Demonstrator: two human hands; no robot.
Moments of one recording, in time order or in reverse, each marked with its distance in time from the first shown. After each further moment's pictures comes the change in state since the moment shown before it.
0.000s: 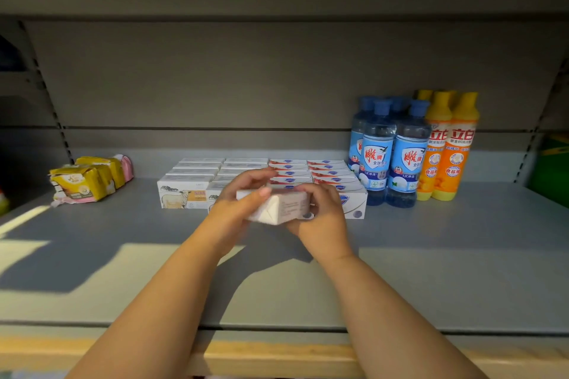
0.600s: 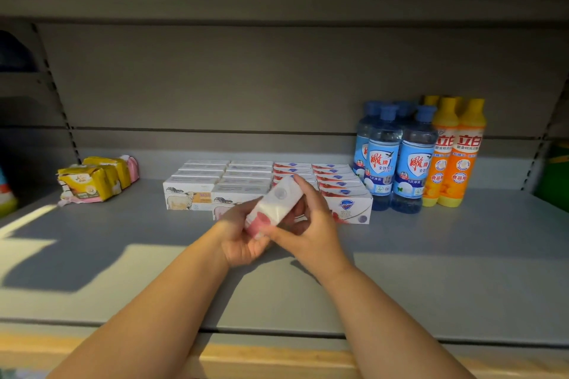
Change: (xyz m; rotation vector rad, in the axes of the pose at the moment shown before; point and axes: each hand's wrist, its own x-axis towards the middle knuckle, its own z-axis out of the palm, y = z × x) left_hand 0.010 -0.009 -0.003 -0.687 0.228 -0.914; right_hand -0.014 -0.023 0.003 0.186 -0.195 0.005
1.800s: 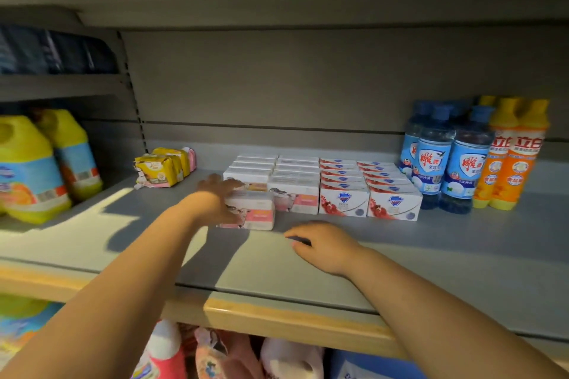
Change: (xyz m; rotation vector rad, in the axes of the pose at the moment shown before) left_hand -0.066 0.093 -0.104 2.064 0.702 0.468; right_hand 0.003 0.028 0.045 -0.702 -0.748 -0.016
